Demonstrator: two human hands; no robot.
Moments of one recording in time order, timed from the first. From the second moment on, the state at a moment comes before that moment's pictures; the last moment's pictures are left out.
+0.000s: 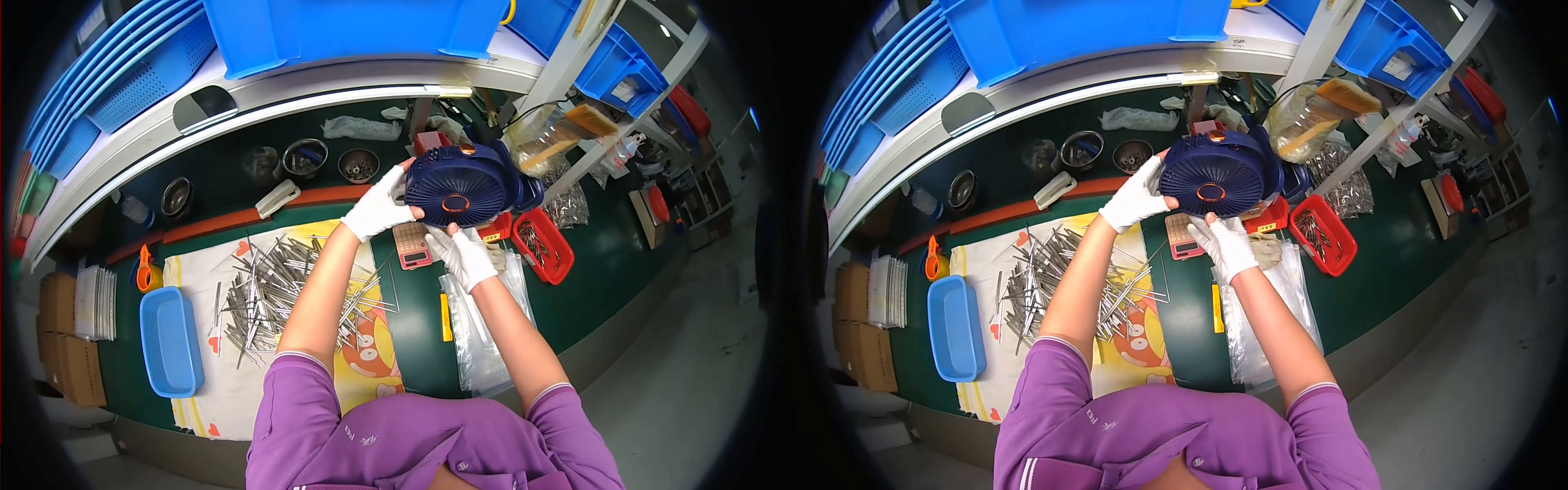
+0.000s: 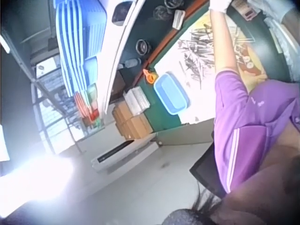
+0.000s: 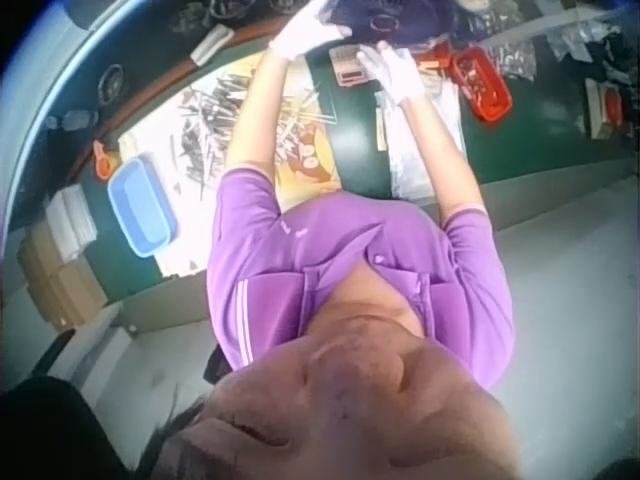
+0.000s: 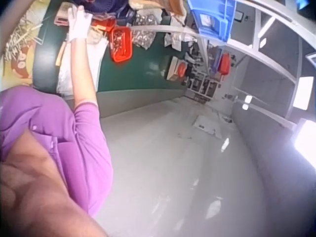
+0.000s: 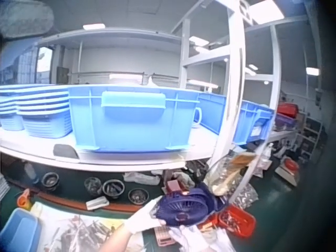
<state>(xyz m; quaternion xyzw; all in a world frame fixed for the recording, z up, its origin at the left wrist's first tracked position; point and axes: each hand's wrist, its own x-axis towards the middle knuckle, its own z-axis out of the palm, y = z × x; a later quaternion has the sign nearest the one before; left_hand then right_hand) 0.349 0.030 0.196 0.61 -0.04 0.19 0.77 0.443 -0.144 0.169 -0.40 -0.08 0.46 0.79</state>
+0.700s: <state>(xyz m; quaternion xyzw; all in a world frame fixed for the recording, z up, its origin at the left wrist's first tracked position) 0.357 0.037 0.247 0.80 0.20 0.11 0.56 0.440 -0.121 0.185 -0.46 -0.05 0.42 0.78</state>
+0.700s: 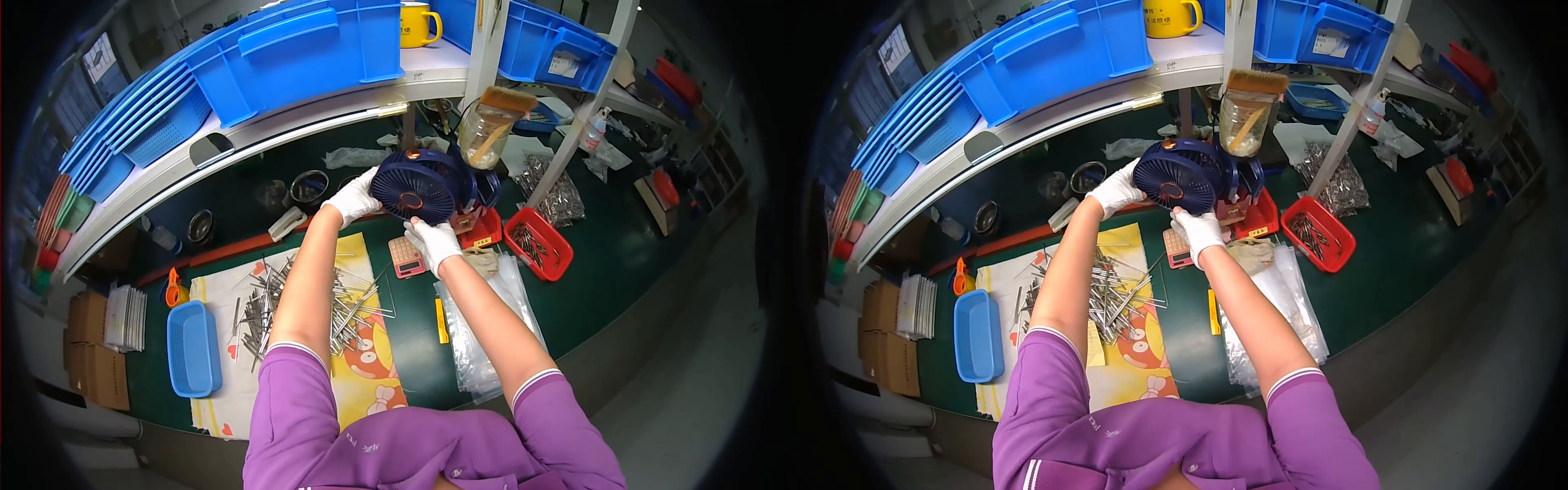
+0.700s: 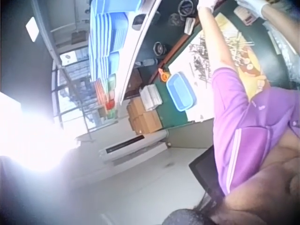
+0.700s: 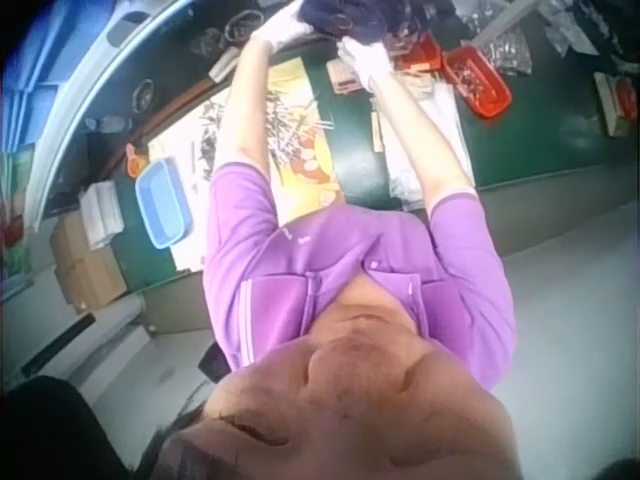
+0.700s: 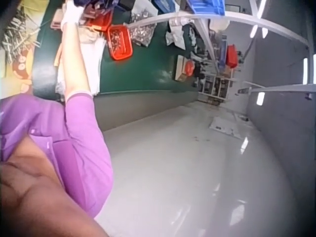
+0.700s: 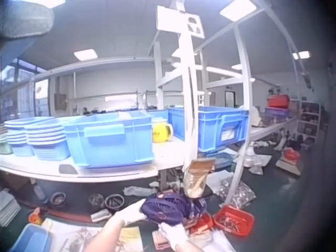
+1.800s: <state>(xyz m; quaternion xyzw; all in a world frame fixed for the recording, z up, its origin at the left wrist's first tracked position) 0.397 0.035 0.193 0.56 0.02 0.32 0.77 0.381 -0.340 0.070 -0.56 -0.12 0.52 0.63</state>
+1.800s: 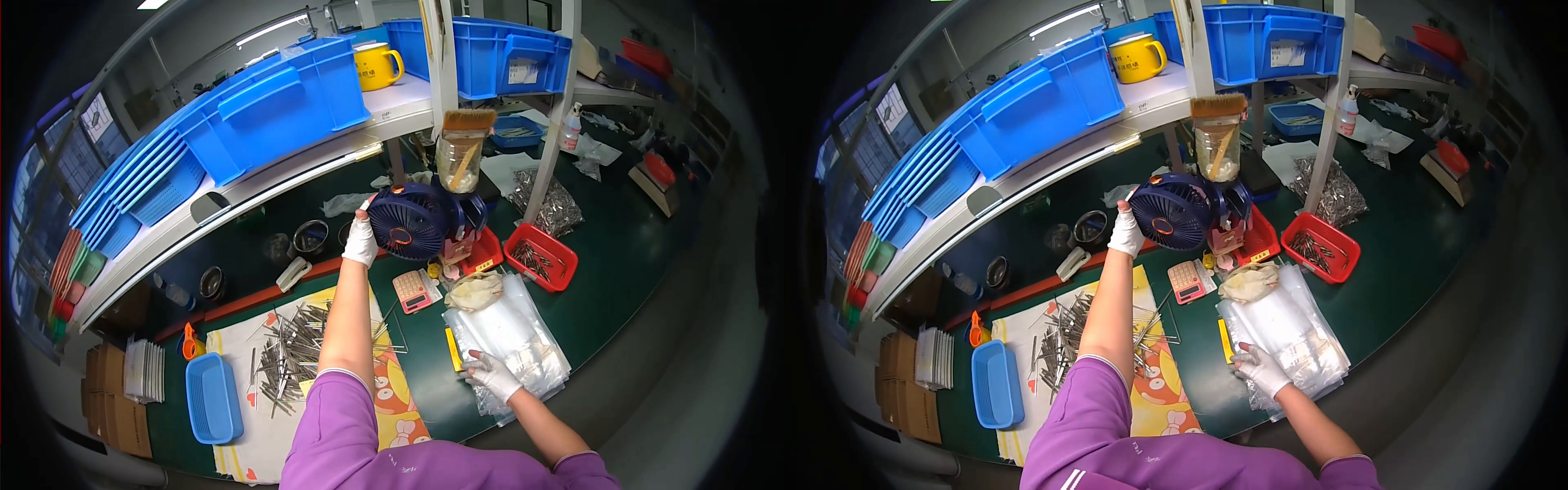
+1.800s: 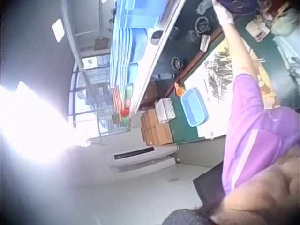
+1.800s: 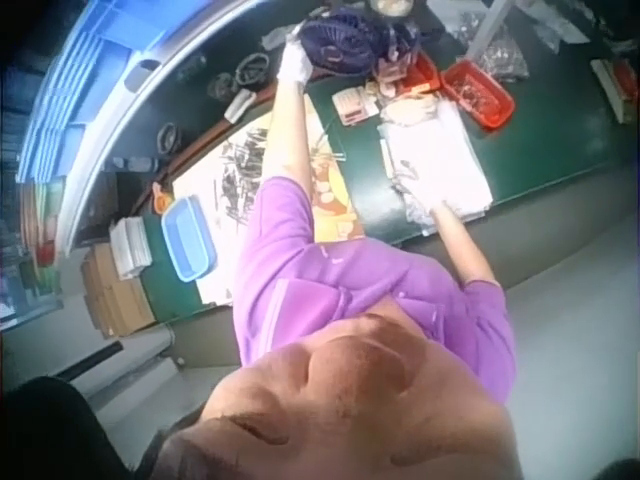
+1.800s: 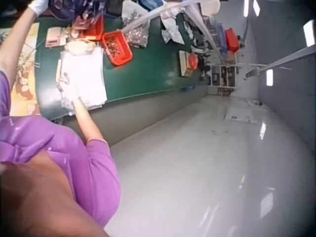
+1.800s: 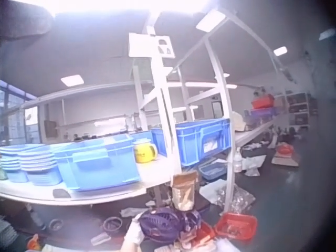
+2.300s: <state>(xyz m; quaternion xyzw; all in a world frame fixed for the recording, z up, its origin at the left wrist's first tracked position) 0.402 0.040 0.182 0.59 -0.03 0.36 0.72 0.333 -0.297 0.059 -0.58 -0.19 0.50 0.61</state>
